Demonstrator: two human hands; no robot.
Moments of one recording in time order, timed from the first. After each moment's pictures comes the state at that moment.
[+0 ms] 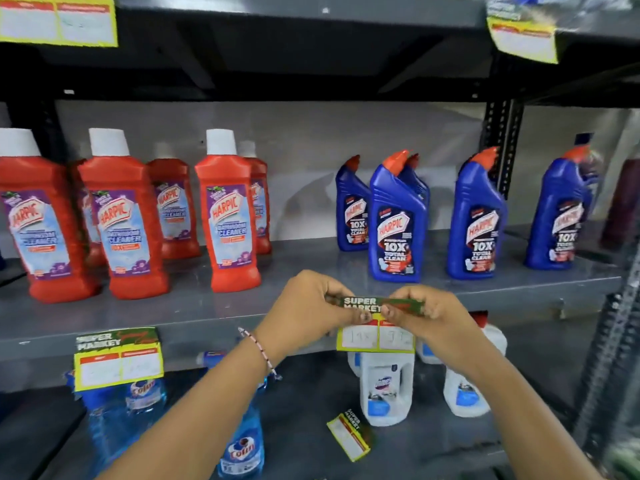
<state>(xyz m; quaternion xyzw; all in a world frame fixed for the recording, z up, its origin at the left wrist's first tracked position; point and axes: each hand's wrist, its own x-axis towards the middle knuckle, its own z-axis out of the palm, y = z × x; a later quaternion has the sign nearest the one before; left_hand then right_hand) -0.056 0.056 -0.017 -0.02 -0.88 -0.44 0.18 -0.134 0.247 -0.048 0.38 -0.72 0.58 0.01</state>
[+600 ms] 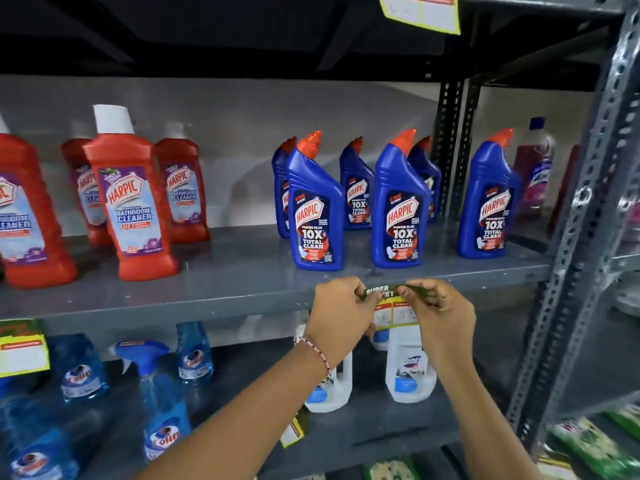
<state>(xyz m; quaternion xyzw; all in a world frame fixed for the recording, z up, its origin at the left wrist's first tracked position) -0.157 0.214 -0.062 0.08 -0.87 -0.41 0.27 -0.218 0.347 -0.096 0.15 -0.69 0.68 0.22</state>
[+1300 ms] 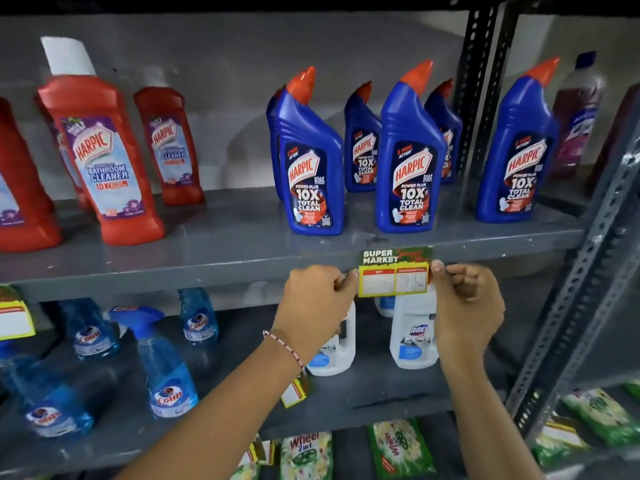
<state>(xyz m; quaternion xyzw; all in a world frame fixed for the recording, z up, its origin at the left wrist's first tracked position) -0.144 0.193 -0.084 0.13 -0.90 -0.32 0.27 -0.231 0.351 -0.125 0.02 -0.63 0.71 0.31</state>
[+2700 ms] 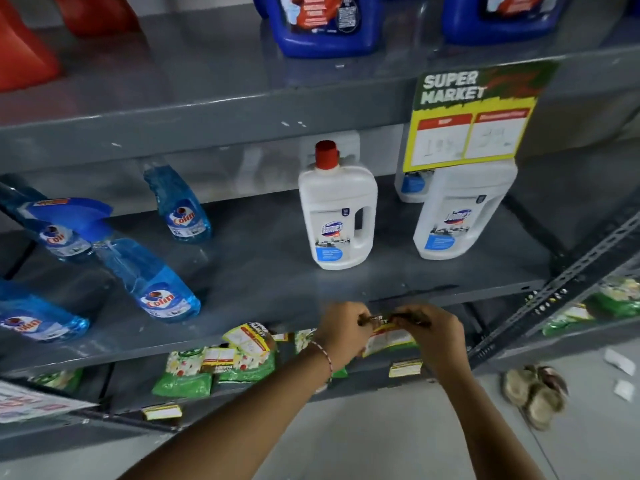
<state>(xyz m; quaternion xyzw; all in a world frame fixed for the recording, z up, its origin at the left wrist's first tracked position) -0.160 0.187 -0.357 0.12 -0.91 -0.39 0.01 -0.218 0.352 -0.386 0.09 -0.86 0.50 -0.07</state>
